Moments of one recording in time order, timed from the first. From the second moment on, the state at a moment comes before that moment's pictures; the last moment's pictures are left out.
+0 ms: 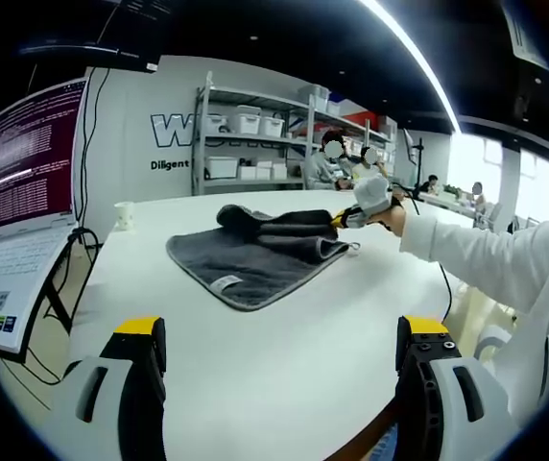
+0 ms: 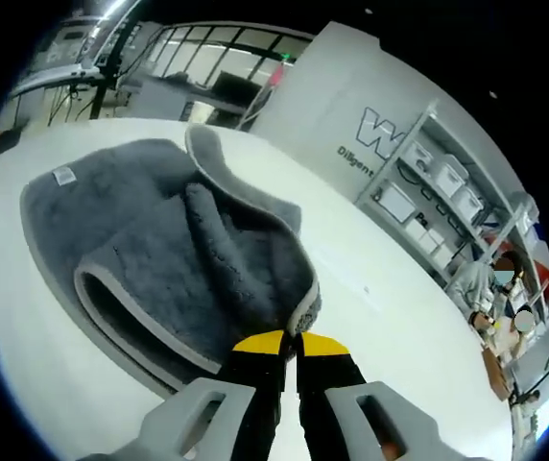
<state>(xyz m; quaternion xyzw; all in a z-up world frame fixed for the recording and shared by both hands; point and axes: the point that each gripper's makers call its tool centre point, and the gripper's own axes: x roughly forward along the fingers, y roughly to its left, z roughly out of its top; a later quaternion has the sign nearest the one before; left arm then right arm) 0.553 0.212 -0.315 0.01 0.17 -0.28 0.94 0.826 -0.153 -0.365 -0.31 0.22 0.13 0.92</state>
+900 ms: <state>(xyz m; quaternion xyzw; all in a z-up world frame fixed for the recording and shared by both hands) 0.555 0.218 -0.318 0.02 0.18 -0.26 0.95 0.813 -0.213 -0.363 -0.29 0.23 0.08 0.92</state>
